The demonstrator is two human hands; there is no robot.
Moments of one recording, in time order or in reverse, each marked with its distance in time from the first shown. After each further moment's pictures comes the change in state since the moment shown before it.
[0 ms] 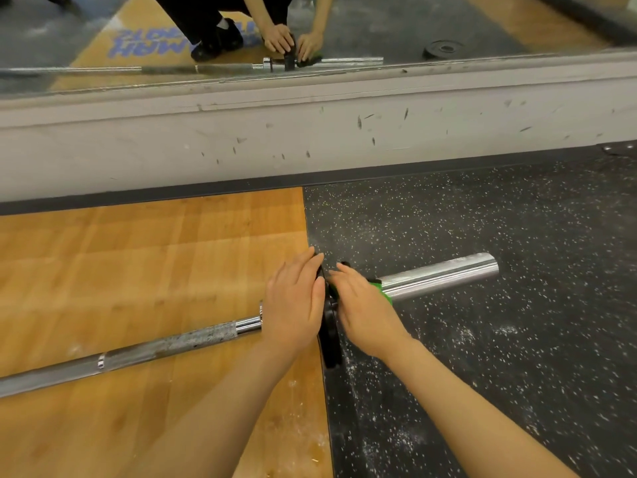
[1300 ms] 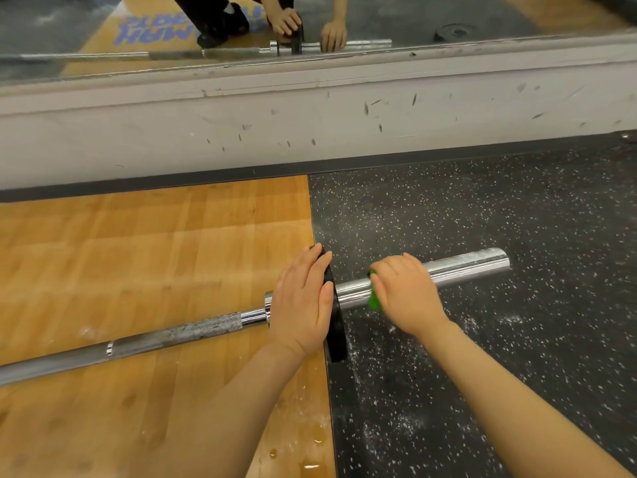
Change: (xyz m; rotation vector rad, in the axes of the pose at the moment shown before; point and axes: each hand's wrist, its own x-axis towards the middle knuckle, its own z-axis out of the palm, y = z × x) left_hand -0.026 0.003 0.011 -0.028 0.009 0.021; right_hand -0.016 0.056 -0.006 -0.257 0.110 0.107
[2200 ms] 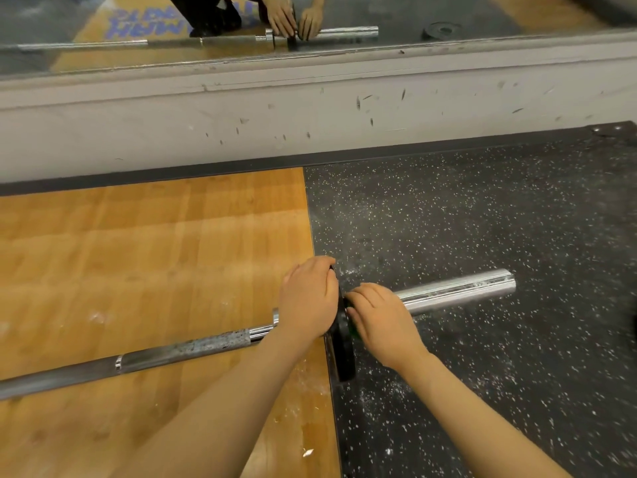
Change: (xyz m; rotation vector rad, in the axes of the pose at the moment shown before) left_hand -0.009 0.036 -0.021 0.020 -0.214 -0.242; right_hand -0.069 -0.061 -0.008 0.126 -0.026 -0.097
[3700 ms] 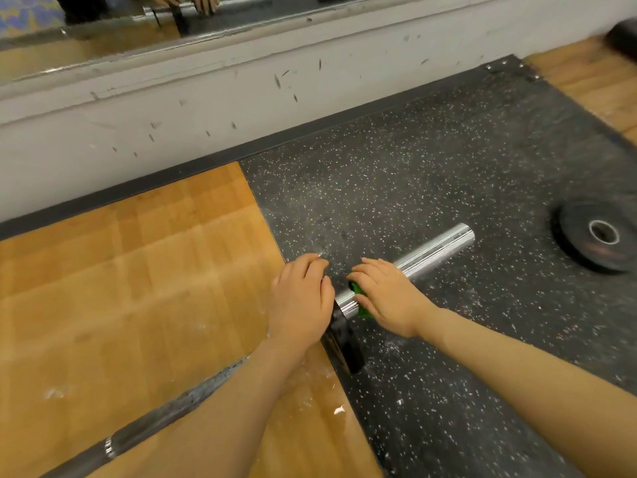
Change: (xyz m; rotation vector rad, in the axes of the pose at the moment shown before) left_hand -0.005 -0.013 -0.004 0.055 -0.118 0.335; right_hand -0.023 0.011 -0.027 -0.050 -0.343 0.235
